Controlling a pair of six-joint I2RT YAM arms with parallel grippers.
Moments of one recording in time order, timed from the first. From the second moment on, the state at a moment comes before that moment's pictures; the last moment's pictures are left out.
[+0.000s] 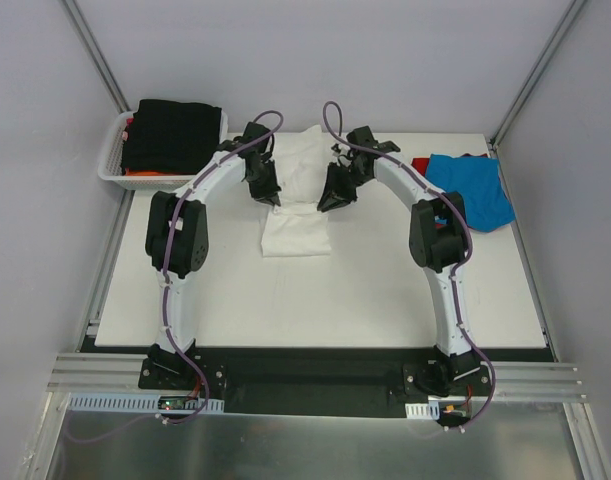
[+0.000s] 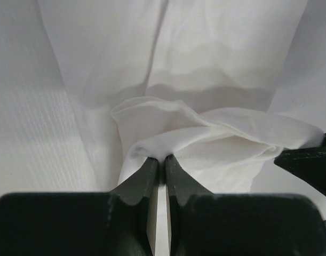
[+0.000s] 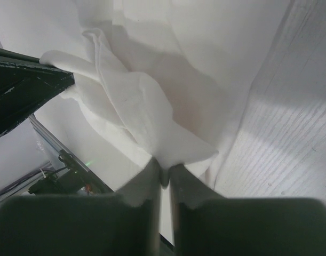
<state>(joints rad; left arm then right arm) -0.33 2.14 1.83 -0.82 0.20 -0.51 0.40 2.34 2.05 -0.87 -0.59 0.41</state>
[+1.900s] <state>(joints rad) -0.38 2.27 1.90 -0.68 0.15 -0.54 0.41 2.46 2.10 -0.70 -0.61 0.51</state>
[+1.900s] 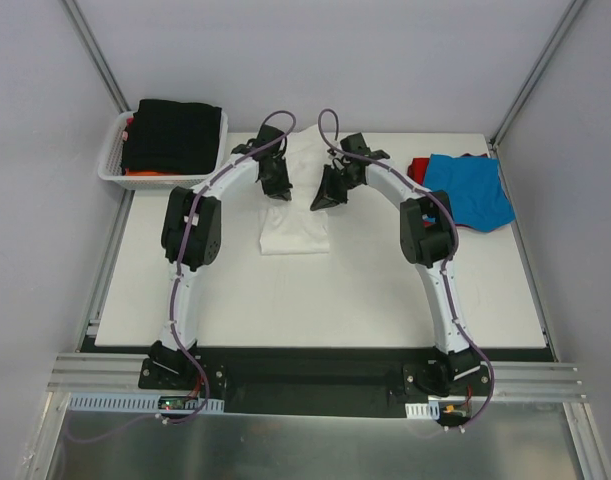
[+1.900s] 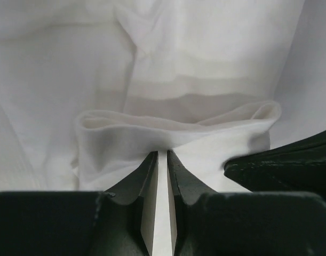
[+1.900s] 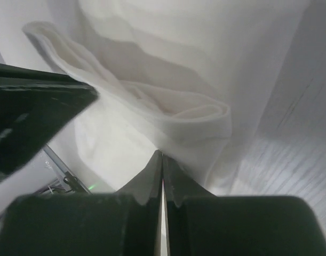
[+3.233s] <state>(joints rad) -0.49 2.14 1.63 -0.69 0.01 -0.61 0.61 2.36 2.00 -0.89 -0.08 0.52</state>
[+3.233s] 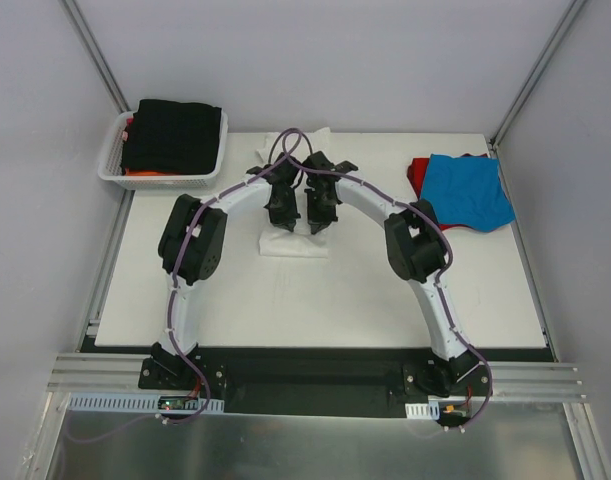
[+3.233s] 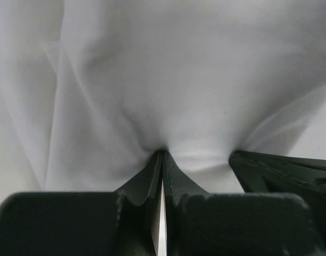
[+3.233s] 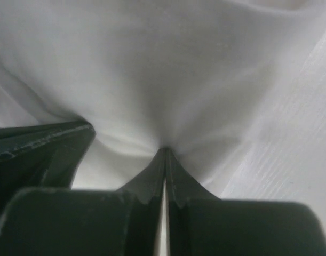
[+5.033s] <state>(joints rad) -0.72 1.48 0.81 -0.68 -0.03 -0.88 0.90 1.82 1.13 -0.66 -0.18 0.84</state>
